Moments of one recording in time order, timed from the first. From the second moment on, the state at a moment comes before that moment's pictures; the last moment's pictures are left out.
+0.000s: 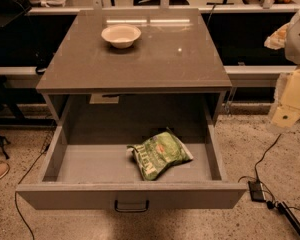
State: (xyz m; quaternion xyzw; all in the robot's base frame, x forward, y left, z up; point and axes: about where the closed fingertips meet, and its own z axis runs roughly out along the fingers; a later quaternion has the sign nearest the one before) arm 0.438 -0.216 0.977 -0.60 0.78 -0.04 0.16
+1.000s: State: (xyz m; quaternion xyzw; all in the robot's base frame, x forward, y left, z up) arm 0.459 -0.163 0.889 -0.58 0.79 0.08 0.20
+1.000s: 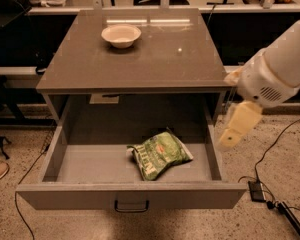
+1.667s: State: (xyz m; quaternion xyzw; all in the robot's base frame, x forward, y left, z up) arm 0.497 -0.070 0.807 -0.56 0.78 0.17 0.24
